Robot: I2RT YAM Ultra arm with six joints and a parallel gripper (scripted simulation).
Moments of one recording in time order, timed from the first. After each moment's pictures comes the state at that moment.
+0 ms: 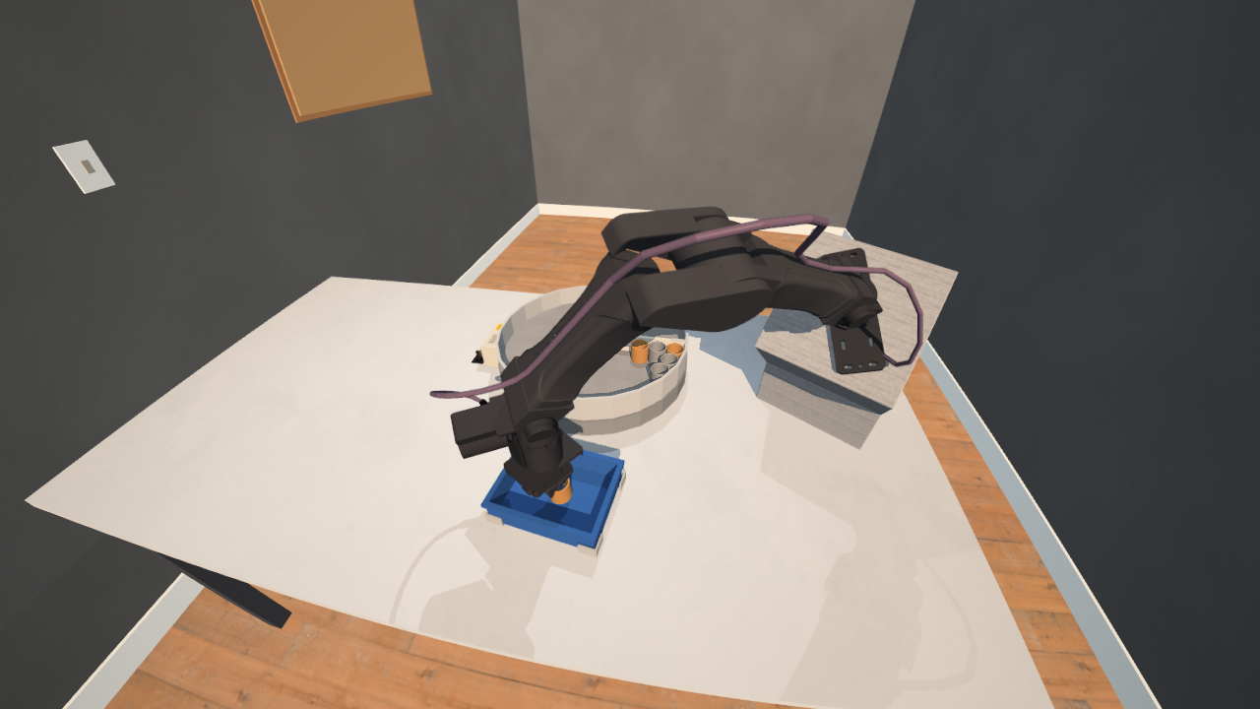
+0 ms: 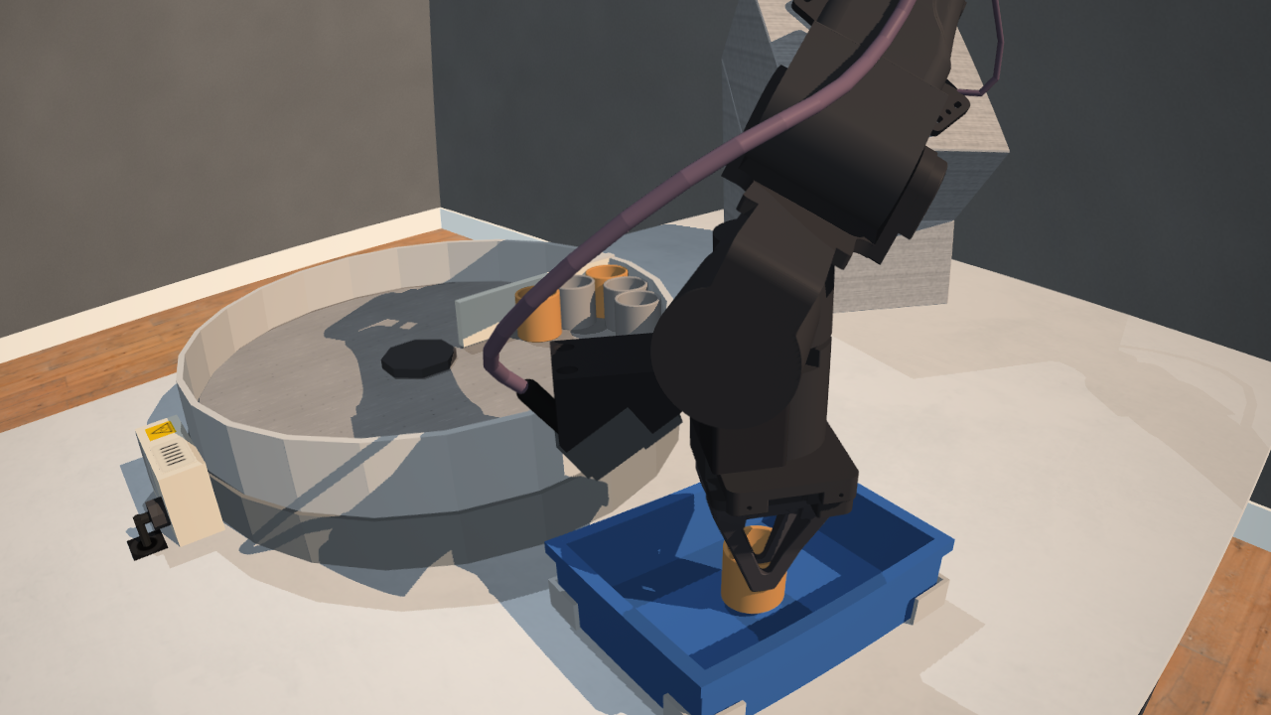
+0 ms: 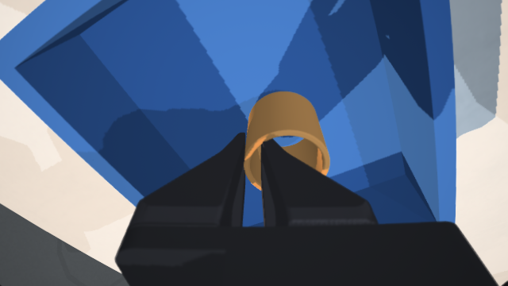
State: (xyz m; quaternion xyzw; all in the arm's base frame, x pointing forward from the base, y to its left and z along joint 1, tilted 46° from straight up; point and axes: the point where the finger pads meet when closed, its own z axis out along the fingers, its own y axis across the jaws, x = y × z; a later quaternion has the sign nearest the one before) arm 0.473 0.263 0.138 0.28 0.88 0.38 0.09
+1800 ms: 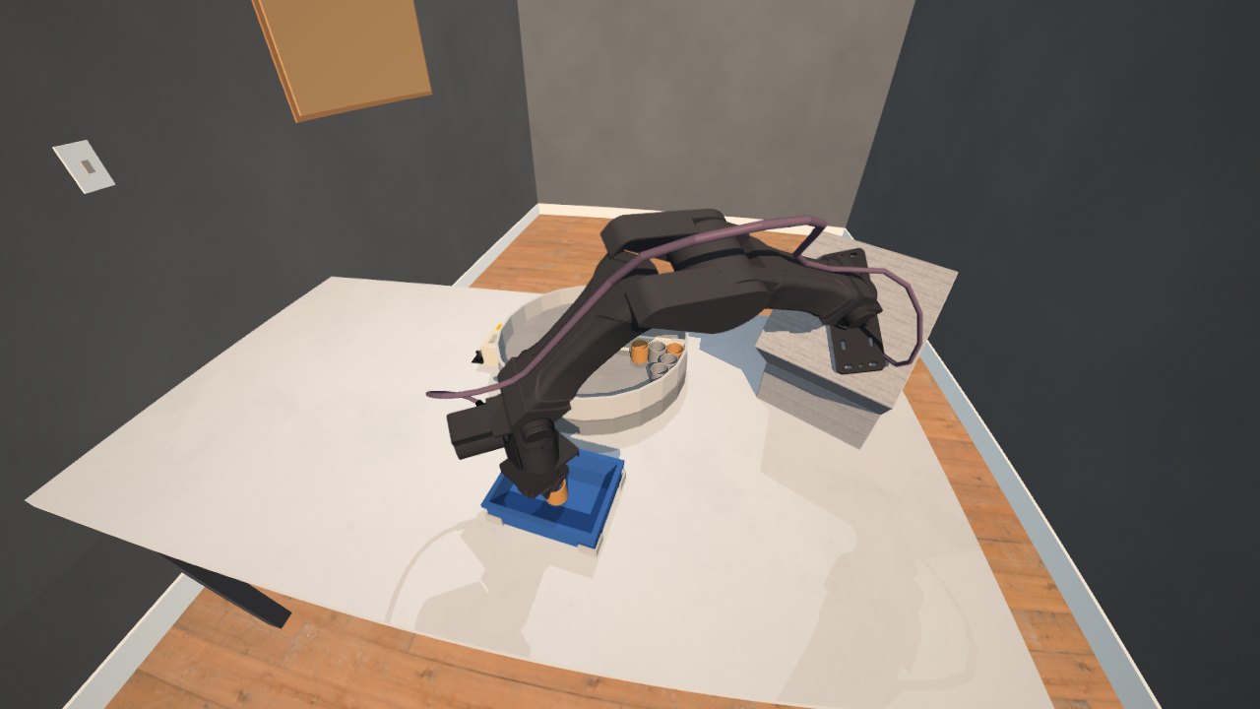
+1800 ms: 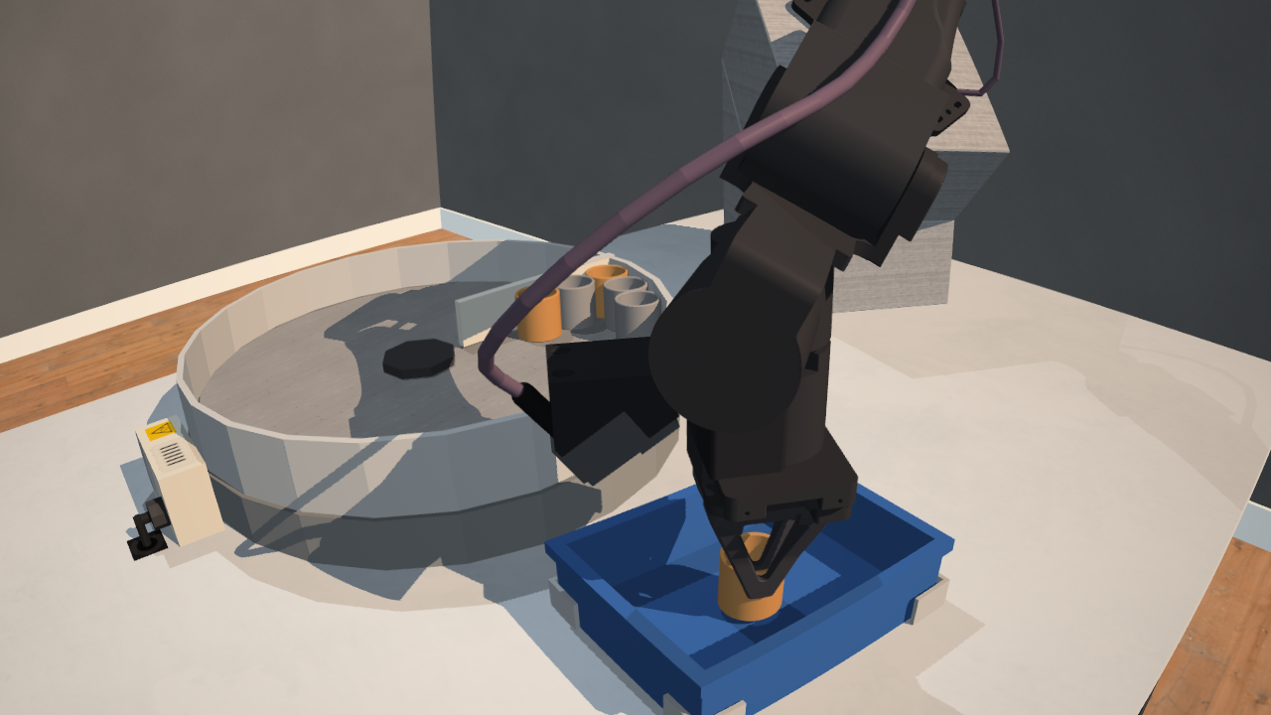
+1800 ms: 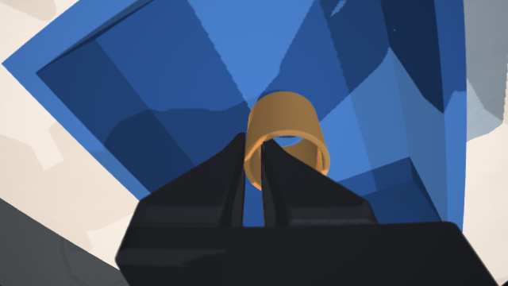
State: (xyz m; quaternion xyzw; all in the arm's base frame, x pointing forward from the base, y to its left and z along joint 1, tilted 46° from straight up) arm 0.478 0.264 0.143 0.28 0.88 0.38 0.10
